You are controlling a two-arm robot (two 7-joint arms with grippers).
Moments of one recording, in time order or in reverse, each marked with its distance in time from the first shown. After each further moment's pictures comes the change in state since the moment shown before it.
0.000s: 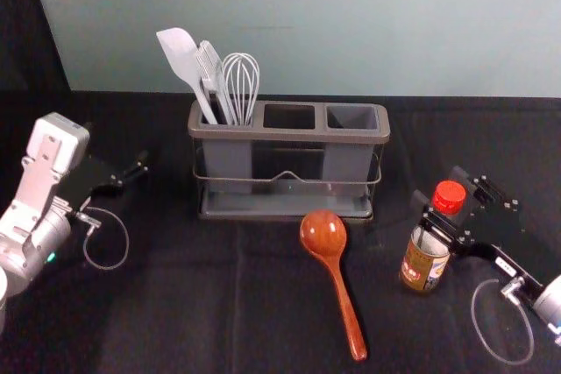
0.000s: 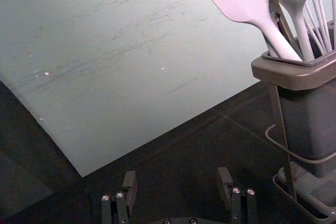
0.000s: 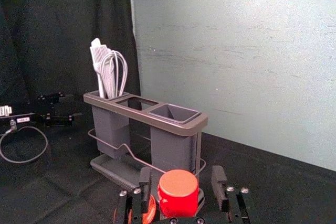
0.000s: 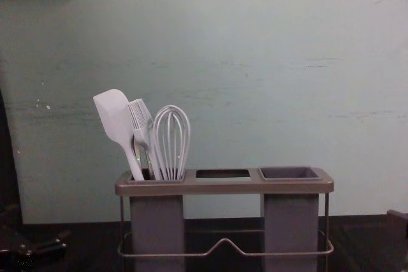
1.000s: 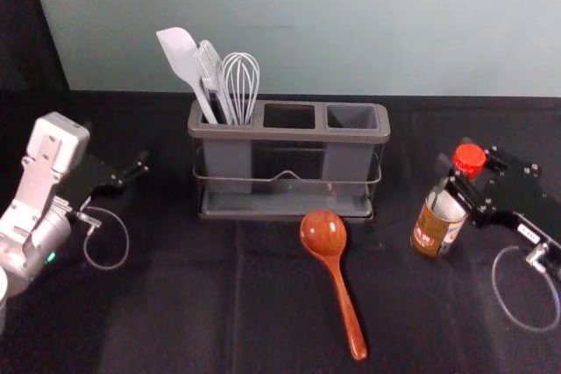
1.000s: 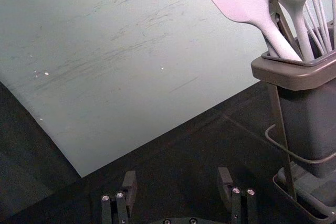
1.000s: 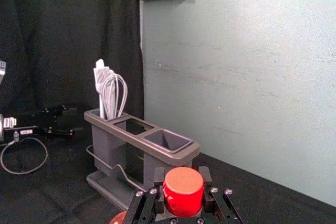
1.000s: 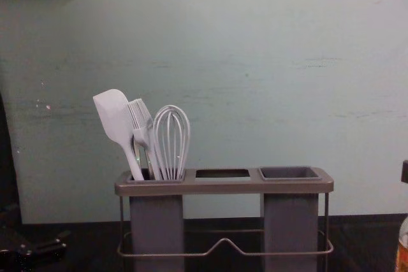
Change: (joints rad) left arm 0.000 0.000 0.000 0.000 0.000 0.000 0.000; right arm 0.054 -0.001 0.077 -0.001 0.011 0.031 0.117
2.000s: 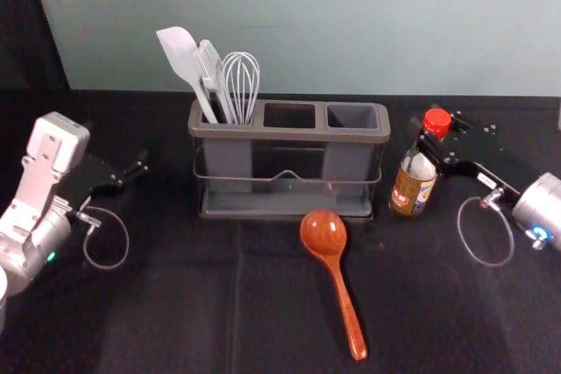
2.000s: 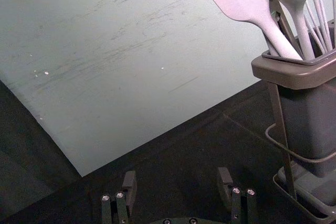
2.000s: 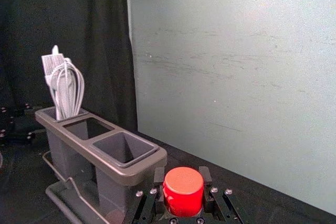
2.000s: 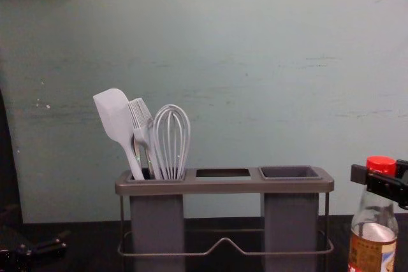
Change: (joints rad) left arm 0.000 0.000 0.000 0.000 0.000 0.000 0.000; right arm 0.361 -0.095 -0.156 0.394 -0.005 -0.014 0.072
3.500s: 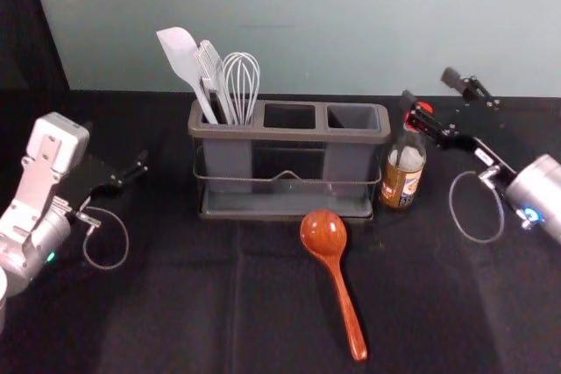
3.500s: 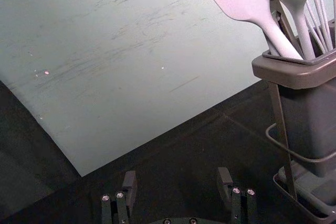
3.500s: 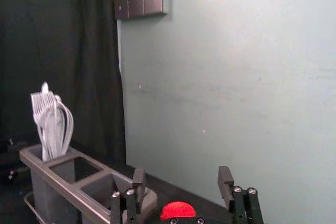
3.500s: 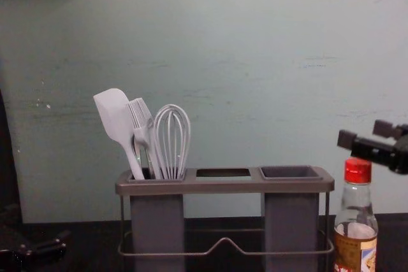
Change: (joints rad) left arm 0.000 0.000 0.000 0.000 0.000 0.000 0.000; right arm 0.015 -0.061 0.030 0.003 -0.008 -0.077 -0.035
